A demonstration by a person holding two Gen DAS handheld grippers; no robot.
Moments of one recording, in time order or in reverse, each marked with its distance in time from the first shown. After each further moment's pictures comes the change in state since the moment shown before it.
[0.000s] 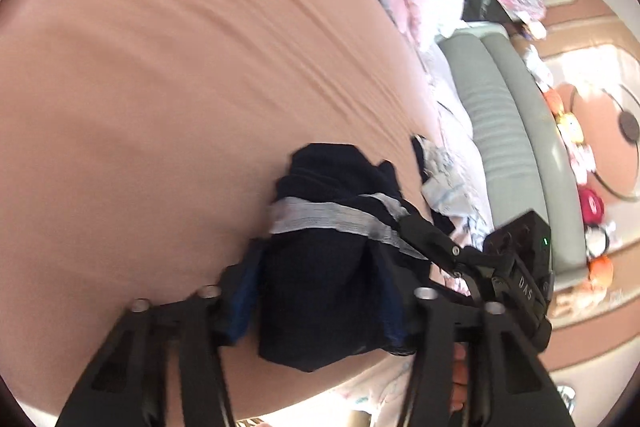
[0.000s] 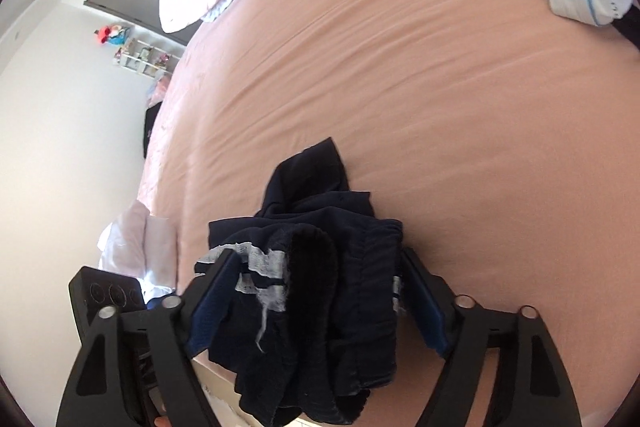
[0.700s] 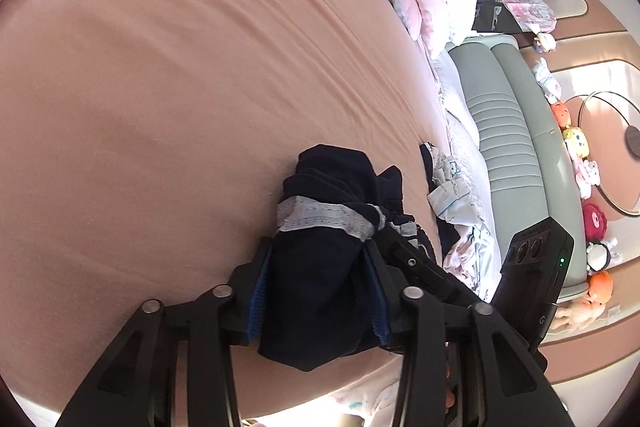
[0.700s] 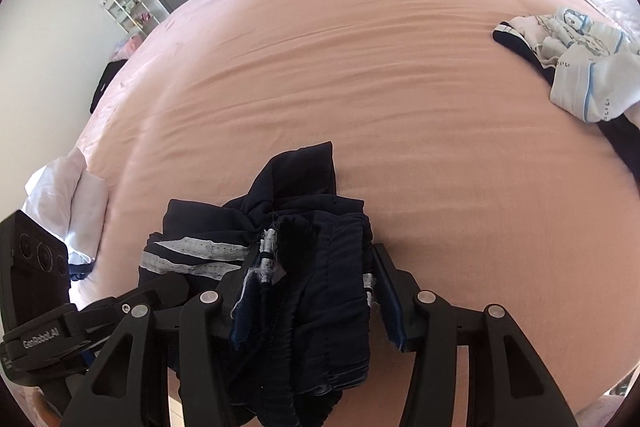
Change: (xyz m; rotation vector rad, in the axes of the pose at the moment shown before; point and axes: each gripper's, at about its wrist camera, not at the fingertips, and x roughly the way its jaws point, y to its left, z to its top) left arm -0.001 -0.007 -0.001 0.014 0.002 0.055; right arm 0.011 0.048 -0.001 -0.281 -0.058 -0.293
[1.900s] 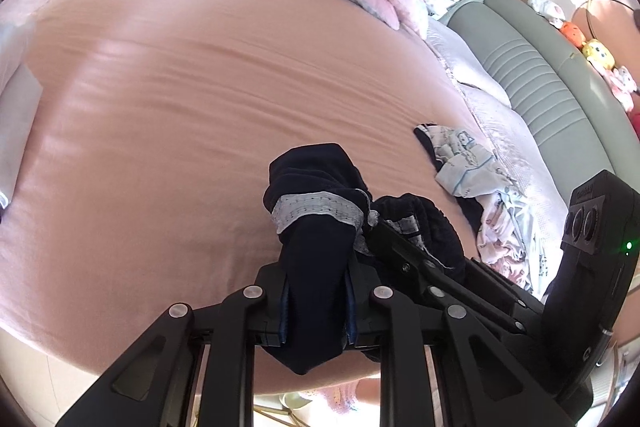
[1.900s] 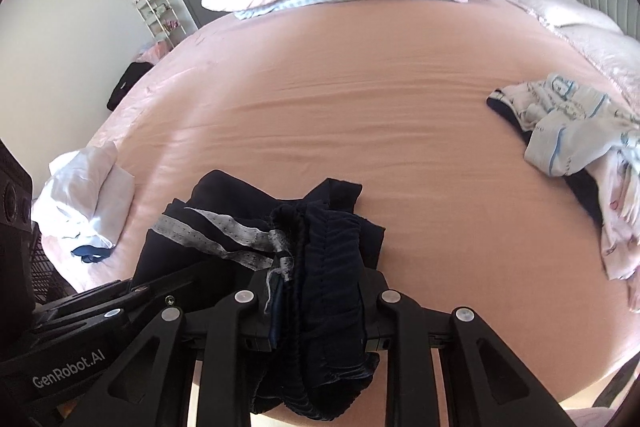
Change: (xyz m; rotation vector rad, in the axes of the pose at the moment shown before) left arm -0.013 -0.100 -0.033 0.322 -0.123 0.276; right arm -0.061 0.010 -0.014 -0.133 -0.148 -0.023
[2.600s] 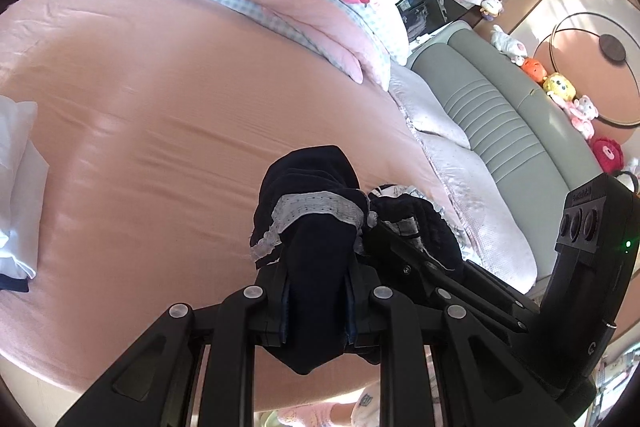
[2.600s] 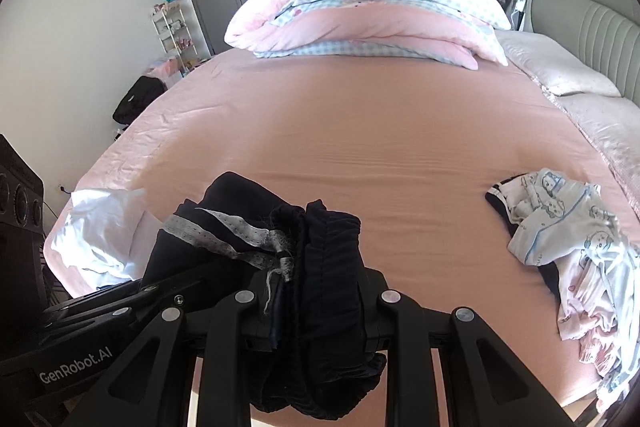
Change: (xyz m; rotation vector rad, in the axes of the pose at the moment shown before) left arm -0.058 0.012 0.050 -0.008 -0.138 -0.149; right arm -0.052 0.057 0.059 -0.067 -0.113 -0.018
